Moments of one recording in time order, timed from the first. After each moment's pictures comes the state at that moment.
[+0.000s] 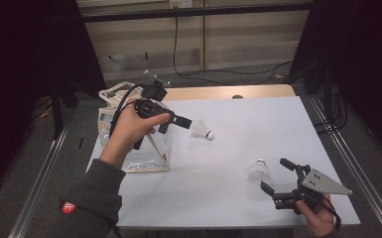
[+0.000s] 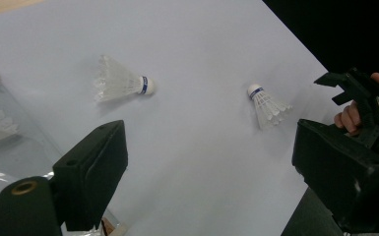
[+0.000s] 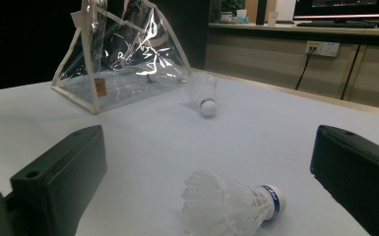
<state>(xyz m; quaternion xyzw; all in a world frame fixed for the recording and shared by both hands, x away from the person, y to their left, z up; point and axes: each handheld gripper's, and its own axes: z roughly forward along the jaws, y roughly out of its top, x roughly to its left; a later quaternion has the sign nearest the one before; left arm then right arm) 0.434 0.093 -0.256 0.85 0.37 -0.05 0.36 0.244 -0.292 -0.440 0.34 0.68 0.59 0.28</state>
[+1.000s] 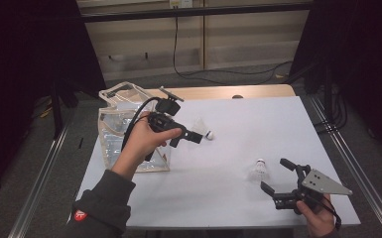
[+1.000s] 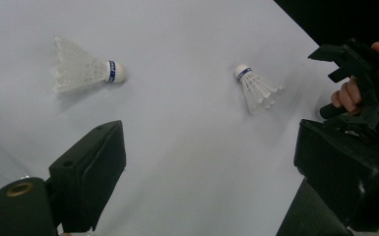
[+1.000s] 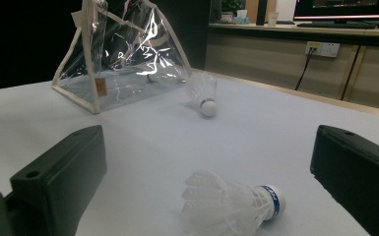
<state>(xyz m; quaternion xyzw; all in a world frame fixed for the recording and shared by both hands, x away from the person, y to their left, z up) 0.419 0.069 -0.286 0.87 0.35 -0.07 0.35 0.244 -0.292 -0.440 0.34 0.68 0.59 0.28</state>
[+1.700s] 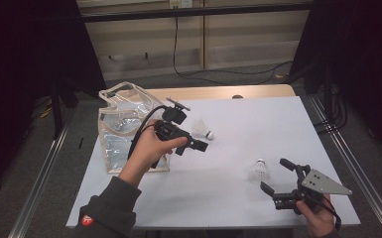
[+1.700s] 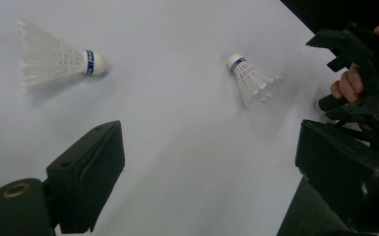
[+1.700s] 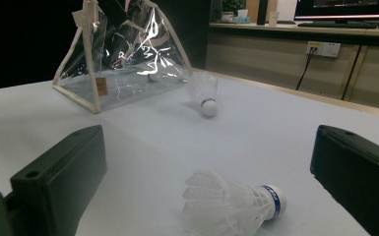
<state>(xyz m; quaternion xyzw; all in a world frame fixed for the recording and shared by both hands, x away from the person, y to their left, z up) 0.410 0.059 -0.307 0.87 0.33 -0.09 0.35 0.244 -0.292 -0.440 0.34 0.68 0.59 0.28</state>
